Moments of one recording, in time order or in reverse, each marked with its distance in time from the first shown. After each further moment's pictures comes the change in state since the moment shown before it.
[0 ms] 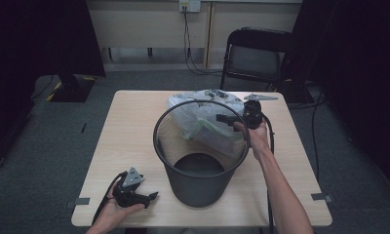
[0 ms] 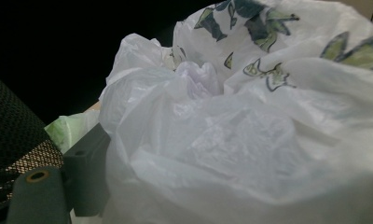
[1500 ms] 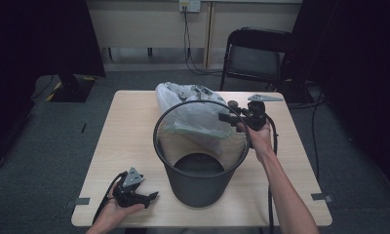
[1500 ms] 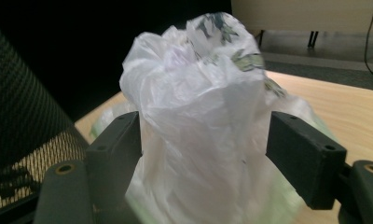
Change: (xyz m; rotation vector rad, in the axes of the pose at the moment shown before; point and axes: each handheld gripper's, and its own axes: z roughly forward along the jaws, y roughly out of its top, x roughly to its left) left arm -0.001 0.000 0.000 0.003 0.004 -0.005; right arm 0.008 0.001 -0.016 -0.028 0.003 -0.027
